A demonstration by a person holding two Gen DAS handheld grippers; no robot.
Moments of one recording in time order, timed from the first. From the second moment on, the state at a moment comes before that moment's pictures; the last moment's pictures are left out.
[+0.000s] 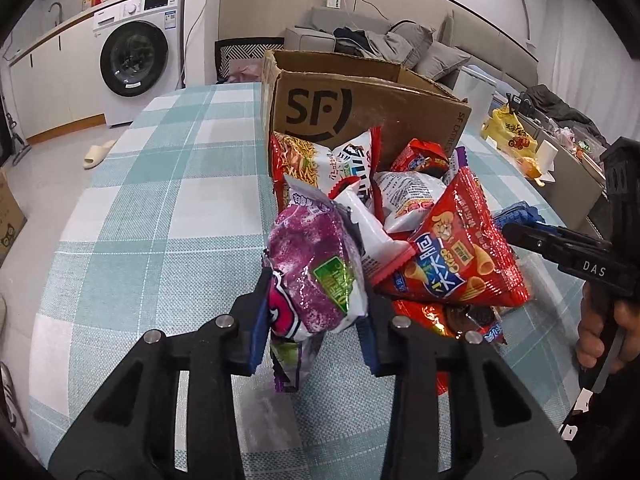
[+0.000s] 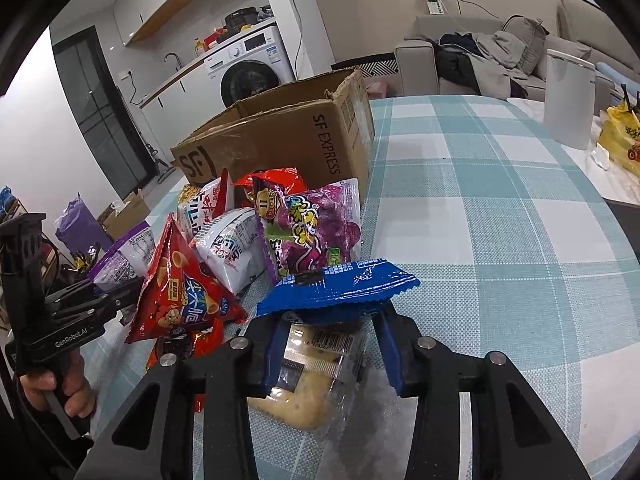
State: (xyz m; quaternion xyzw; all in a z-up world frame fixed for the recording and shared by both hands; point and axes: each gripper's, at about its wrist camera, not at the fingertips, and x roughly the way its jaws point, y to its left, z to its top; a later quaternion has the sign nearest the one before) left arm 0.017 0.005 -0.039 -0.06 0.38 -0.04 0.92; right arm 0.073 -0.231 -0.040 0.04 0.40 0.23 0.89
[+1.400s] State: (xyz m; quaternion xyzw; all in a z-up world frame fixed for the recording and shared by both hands) left arm 0.002 0.006 0.029 -0.08 0.28 -0.05 0.96; right arm 0.051 -0.232 0.022 0.07 0.29 0.28 0.91
